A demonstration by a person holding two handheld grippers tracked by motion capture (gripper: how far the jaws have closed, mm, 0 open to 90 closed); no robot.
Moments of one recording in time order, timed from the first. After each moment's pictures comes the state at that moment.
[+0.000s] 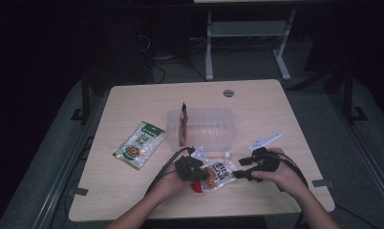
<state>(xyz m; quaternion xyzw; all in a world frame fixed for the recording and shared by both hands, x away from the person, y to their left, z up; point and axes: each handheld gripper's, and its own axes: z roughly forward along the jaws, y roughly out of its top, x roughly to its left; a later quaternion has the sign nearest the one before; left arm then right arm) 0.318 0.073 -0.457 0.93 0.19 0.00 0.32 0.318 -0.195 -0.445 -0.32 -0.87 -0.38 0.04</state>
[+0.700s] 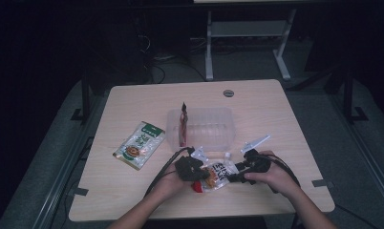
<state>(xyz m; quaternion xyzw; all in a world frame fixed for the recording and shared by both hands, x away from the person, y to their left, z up) 0.317 0.074 -0.459 0.92 0.19 0.00 0.33 0.325 -0.177 -0.464 -0.31 -0.87 -0.36 0.08</state>
